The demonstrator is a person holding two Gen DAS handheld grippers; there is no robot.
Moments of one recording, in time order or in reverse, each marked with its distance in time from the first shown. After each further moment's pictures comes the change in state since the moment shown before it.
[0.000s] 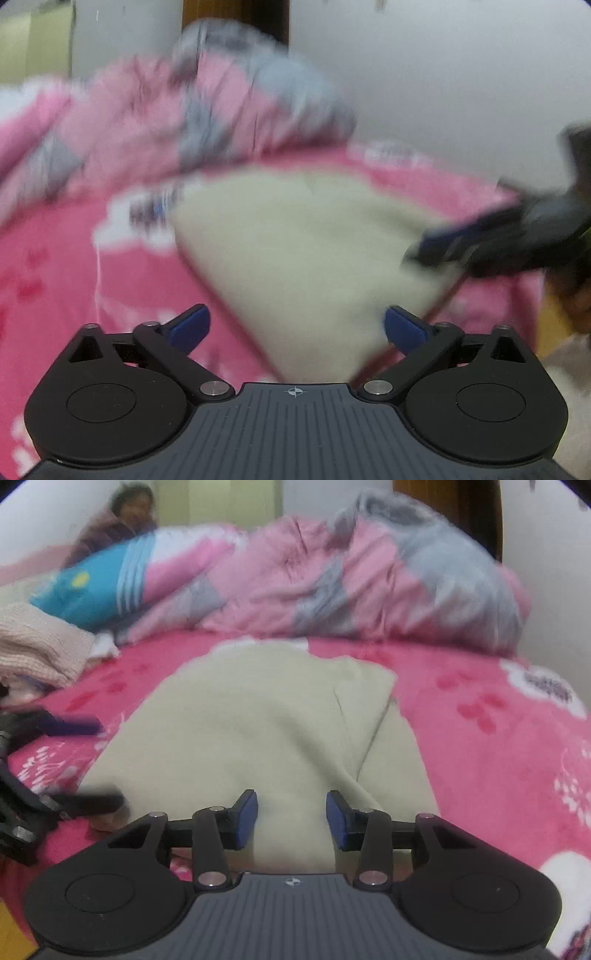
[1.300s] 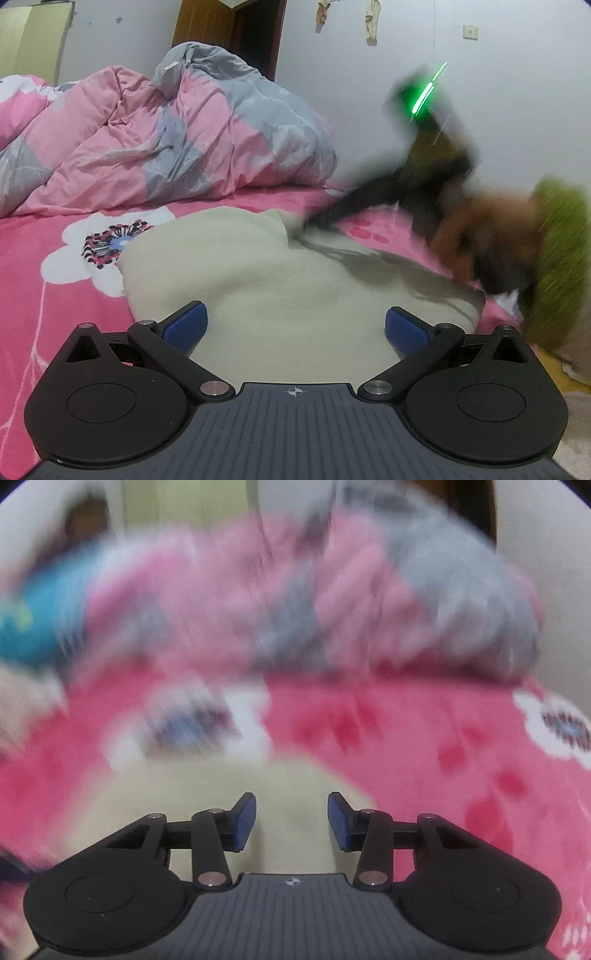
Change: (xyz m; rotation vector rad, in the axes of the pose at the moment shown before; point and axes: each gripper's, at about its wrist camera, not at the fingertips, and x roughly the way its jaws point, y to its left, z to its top) left arm 0.042 -0.006 0.023 -0.032 -0.133 -0.110; right arm 0.141 -0.055 0.092 0.039 0.166 -0.067
